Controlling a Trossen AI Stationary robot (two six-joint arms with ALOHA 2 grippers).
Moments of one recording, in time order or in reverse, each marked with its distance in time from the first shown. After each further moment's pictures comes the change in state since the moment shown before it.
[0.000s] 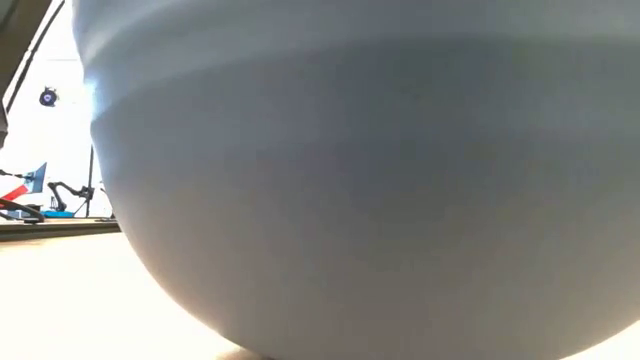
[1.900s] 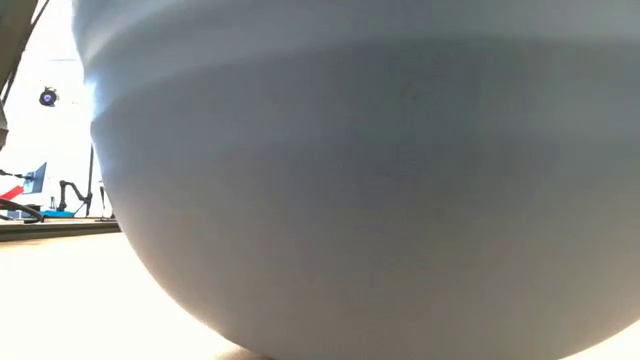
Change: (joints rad) left arm 0.066 -0.137 -0.068 -0.017 -0.125 0.461; right arm 0.018 0.093 0.003 0.051 0.083 0.187
